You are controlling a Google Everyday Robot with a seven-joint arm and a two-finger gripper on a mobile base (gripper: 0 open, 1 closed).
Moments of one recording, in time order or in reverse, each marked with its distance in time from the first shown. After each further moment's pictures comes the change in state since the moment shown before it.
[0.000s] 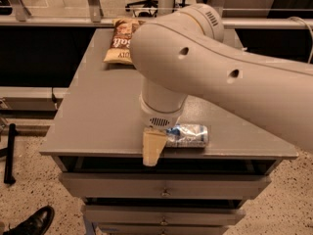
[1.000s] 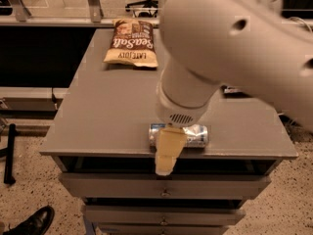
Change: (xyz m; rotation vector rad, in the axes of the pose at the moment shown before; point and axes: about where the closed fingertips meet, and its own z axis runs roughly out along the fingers) arm 0.017 0.016 -0.056 0.024 -0.054 -0.031
